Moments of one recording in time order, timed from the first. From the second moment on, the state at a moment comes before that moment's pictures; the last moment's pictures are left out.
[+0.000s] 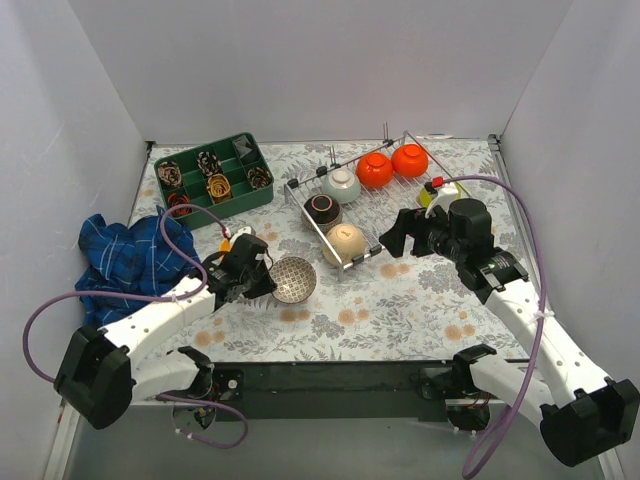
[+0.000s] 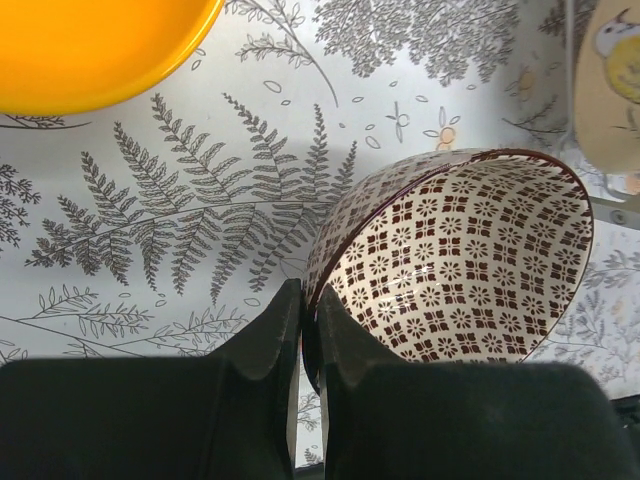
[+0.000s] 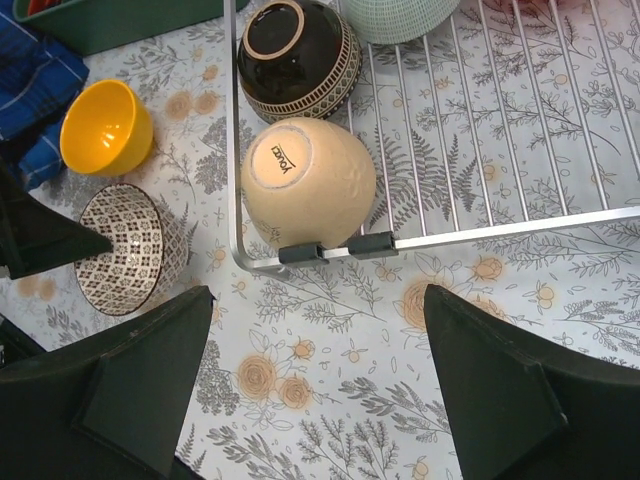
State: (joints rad) left arm -0.62 1.11 0.66 -0.47 -0.13 -0.87; right arm 0.40 0.93 0.82 -0.33 -0.25 0.30
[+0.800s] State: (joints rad) left arm -0.59 1.22 0.62 -0.36 -0.14 -0.87; right arm 0.40 0.98 0.86 -0.45 -0.25 0.20
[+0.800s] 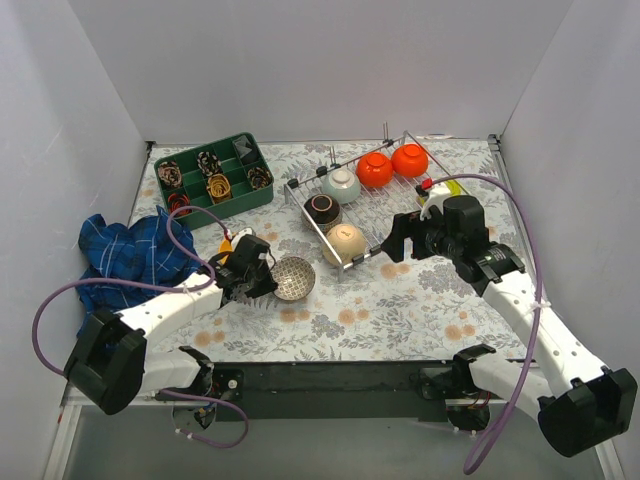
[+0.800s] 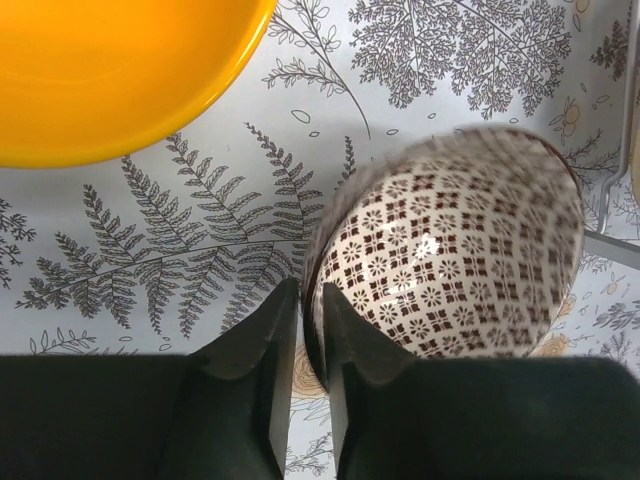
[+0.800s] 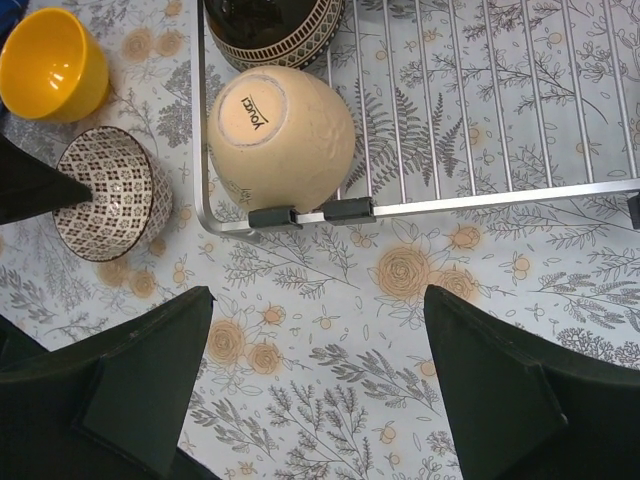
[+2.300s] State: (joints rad) left arm -0.58 0.51 0.52 -0.32 -0.26 -0.60; right arm 0.64 1.66 1.24 -0.41 -0.04 0.06
